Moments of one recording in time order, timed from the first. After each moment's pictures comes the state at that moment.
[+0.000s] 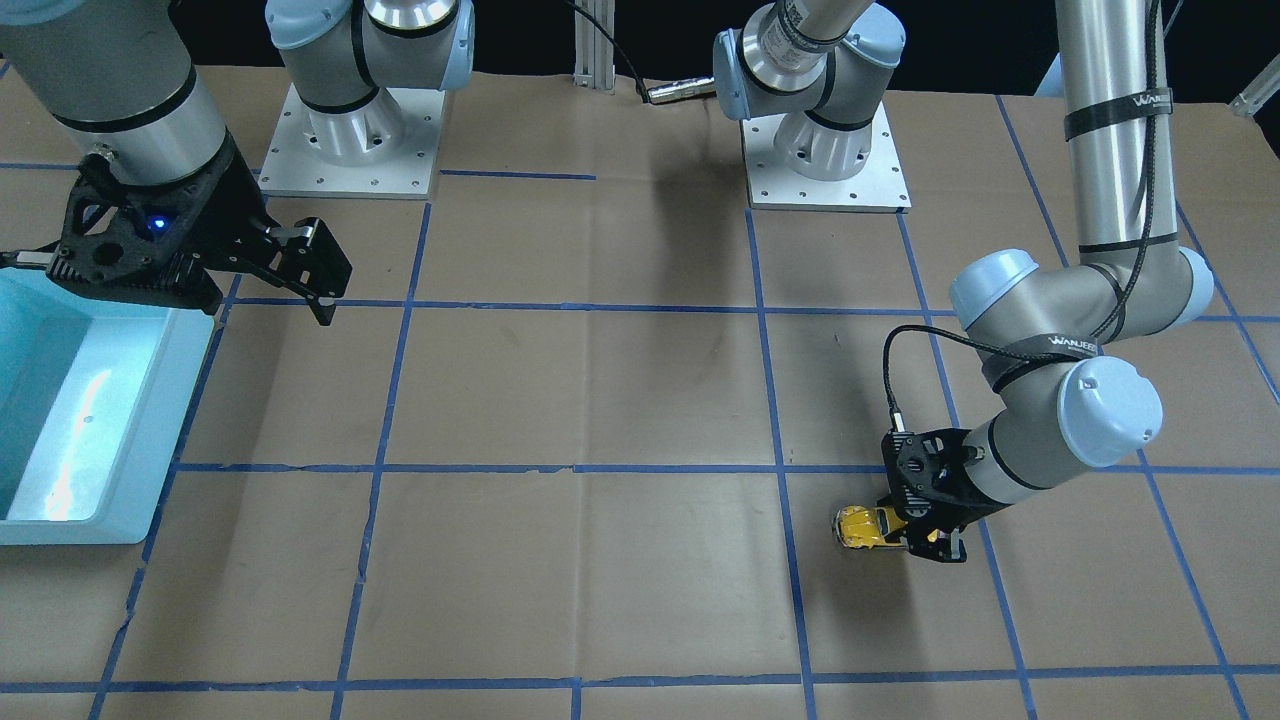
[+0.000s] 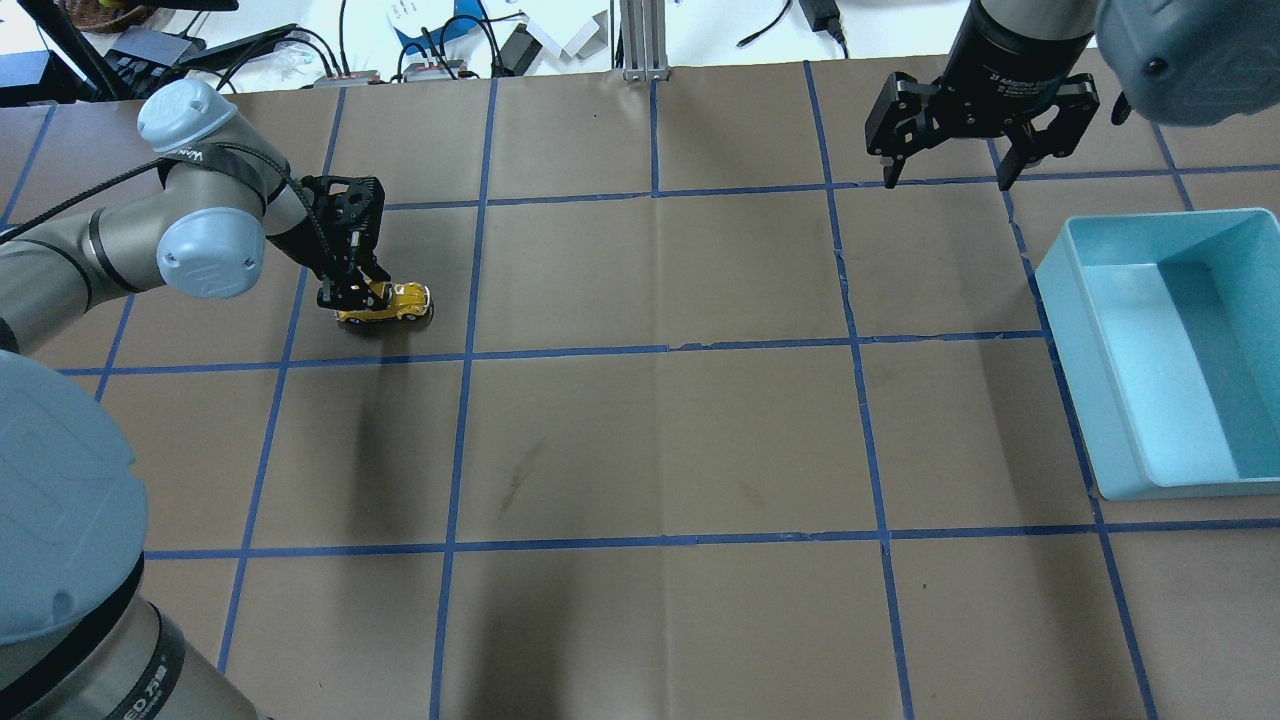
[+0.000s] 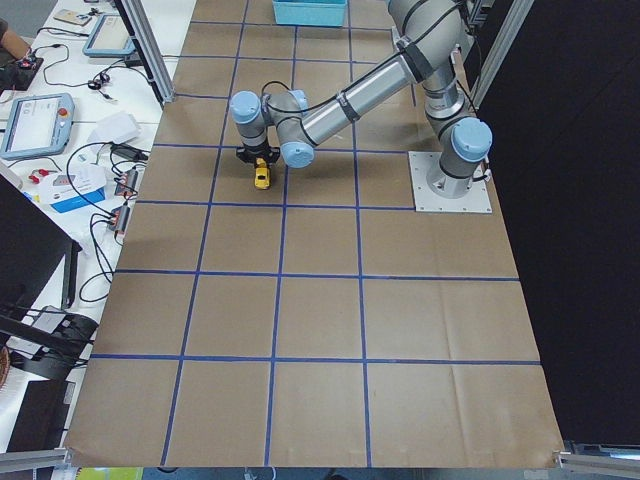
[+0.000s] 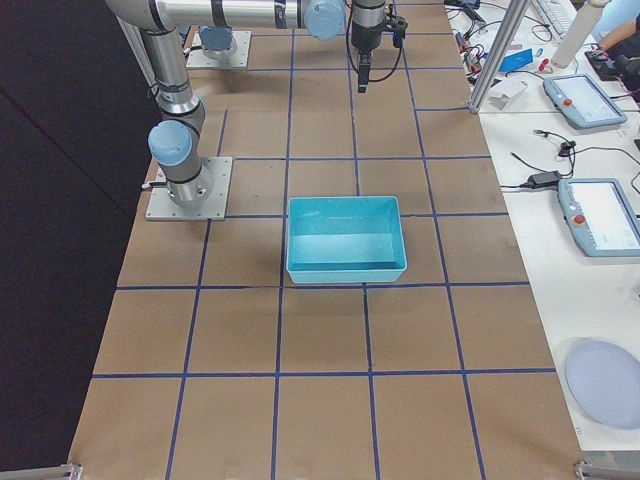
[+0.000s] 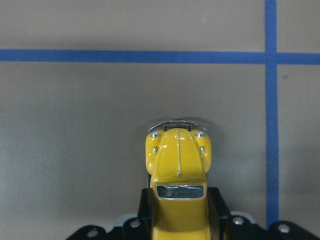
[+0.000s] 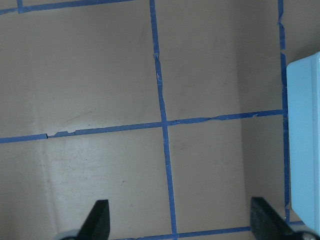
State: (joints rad) left arm -1.32 -2.07 -1.70 -1.00 1.40 1.81; right arm 1.56 -1.47 1.49 -1.62 -1.58 0.08
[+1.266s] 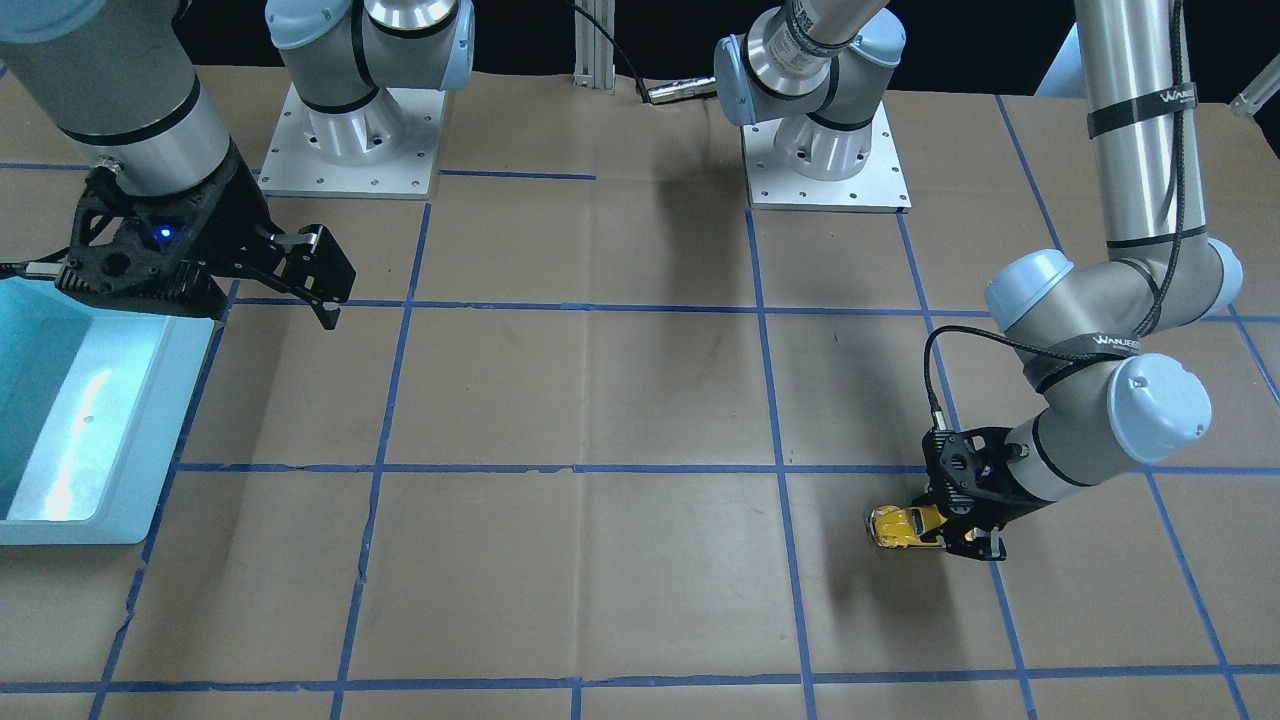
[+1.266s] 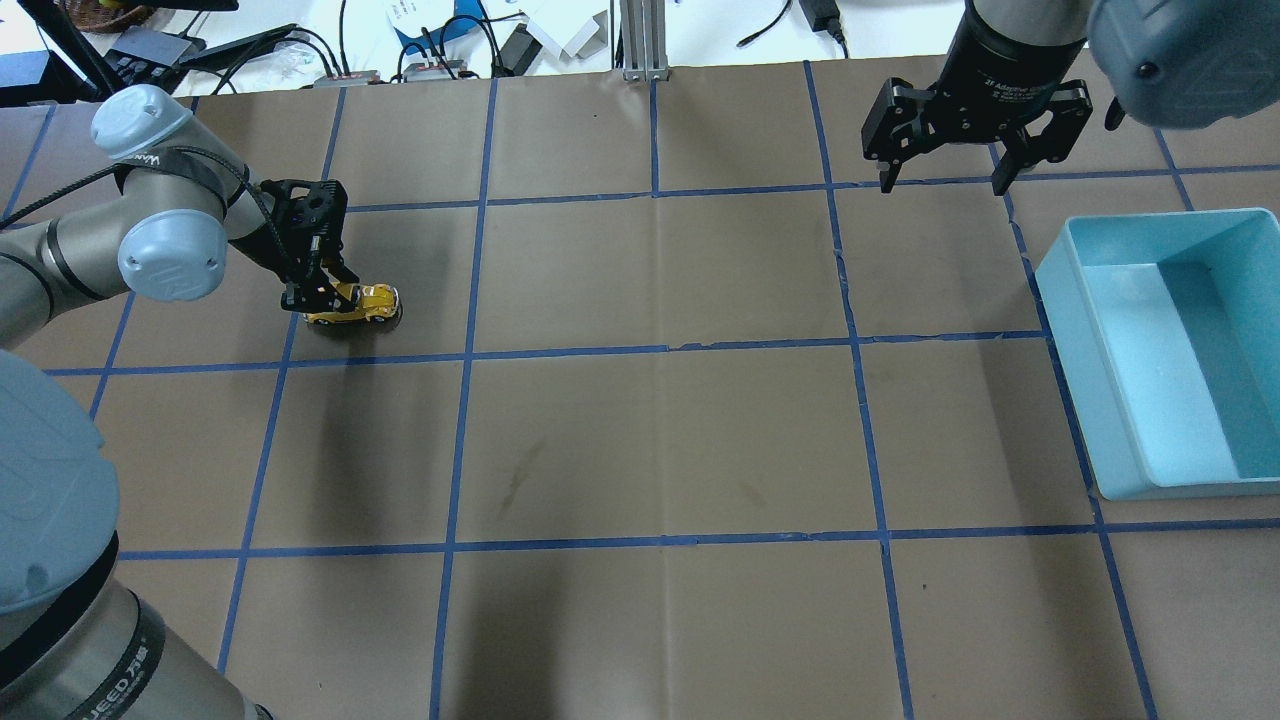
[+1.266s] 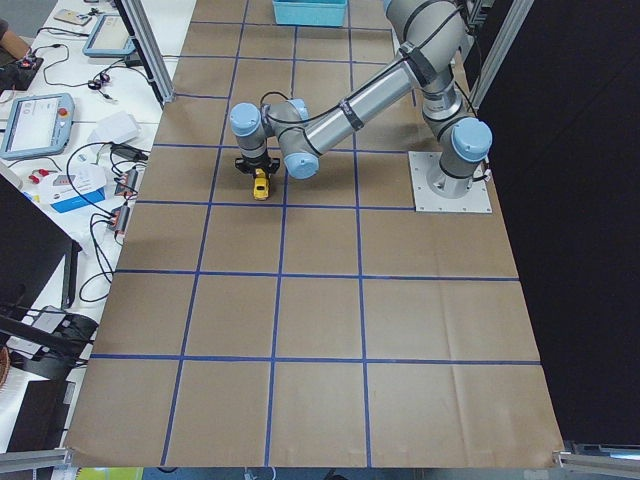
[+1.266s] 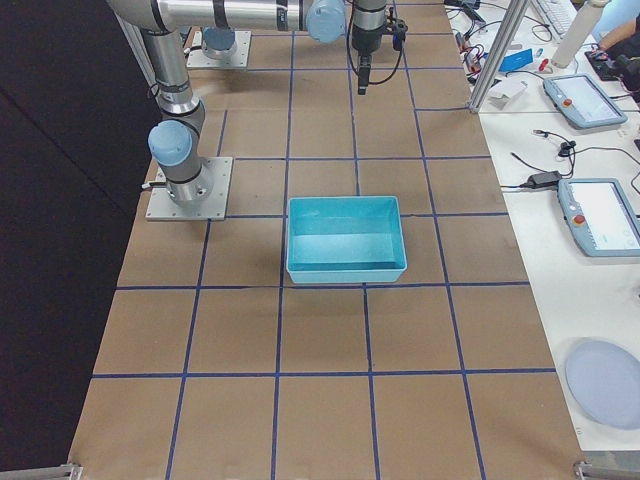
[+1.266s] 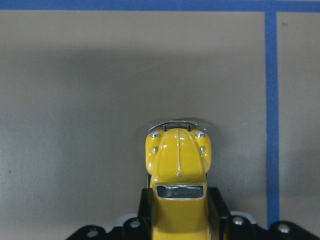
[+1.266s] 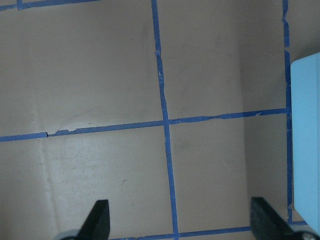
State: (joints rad) left arm -1.25 -2.07 -1.70 -1.00 1.40 1.87; right arm 1.56 -1.47 1.49 -1.62 -1.57 0.07
